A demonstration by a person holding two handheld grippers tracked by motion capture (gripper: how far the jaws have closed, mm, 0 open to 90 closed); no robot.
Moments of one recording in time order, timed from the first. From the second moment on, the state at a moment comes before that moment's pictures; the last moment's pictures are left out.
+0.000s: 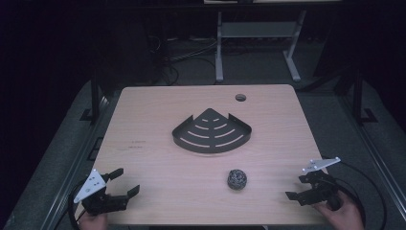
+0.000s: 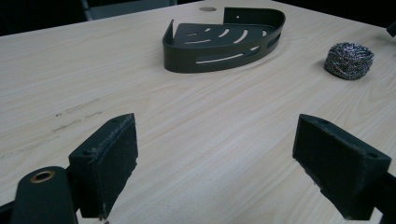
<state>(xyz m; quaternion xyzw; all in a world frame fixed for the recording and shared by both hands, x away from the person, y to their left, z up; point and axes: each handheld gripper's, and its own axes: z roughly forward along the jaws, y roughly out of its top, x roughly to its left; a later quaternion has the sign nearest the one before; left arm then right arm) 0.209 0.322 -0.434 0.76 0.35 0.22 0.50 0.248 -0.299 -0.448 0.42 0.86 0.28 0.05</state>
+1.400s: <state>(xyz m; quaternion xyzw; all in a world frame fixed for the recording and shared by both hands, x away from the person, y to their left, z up) 0.208 0.322 -0.434 0.76 0.35 0.22 0.50 0.254 -0.261 -0.443 0.37 0.89 0.26 0.05</state>
